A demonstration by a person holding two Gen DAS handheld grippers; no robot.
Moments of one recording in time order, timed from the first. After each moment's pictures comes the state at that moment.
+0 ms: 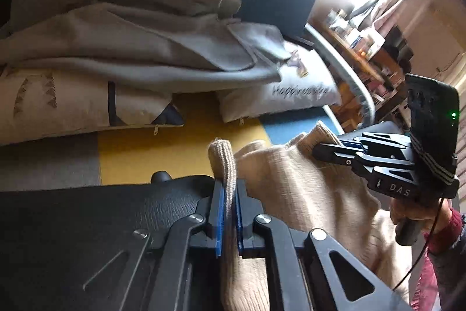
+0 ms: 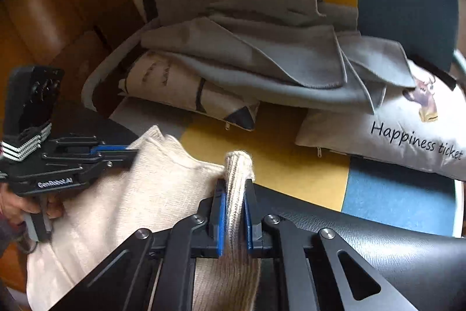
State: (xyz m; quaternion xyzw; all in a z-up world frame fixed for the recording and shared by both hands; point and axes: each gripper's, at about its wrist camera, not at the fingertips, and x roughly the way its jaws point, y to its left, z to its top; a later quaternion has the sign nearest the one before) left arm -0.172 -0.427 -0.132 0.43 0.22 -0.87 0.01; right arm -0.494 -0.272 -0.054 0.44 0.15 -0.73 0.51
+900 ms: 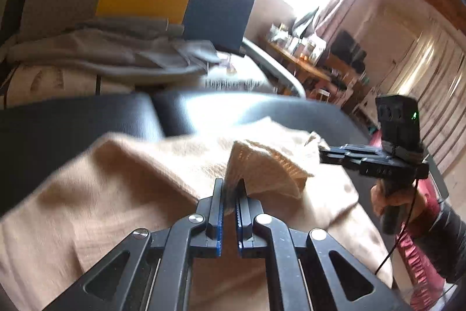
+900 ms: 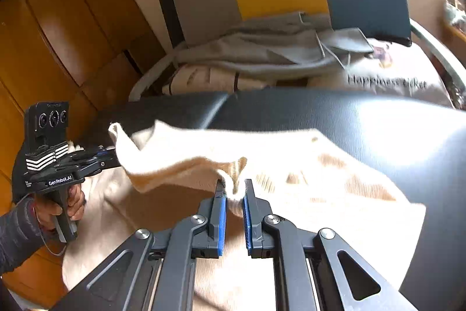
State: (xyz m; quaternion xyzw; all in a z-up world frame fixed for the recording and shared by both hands) left arm 0.022 -0.307 -0.095 0.38 0.20 -0.90 -0.05; right arm -0.347 -0.096 -0.029 0.42 0.07 -0.74 0.51
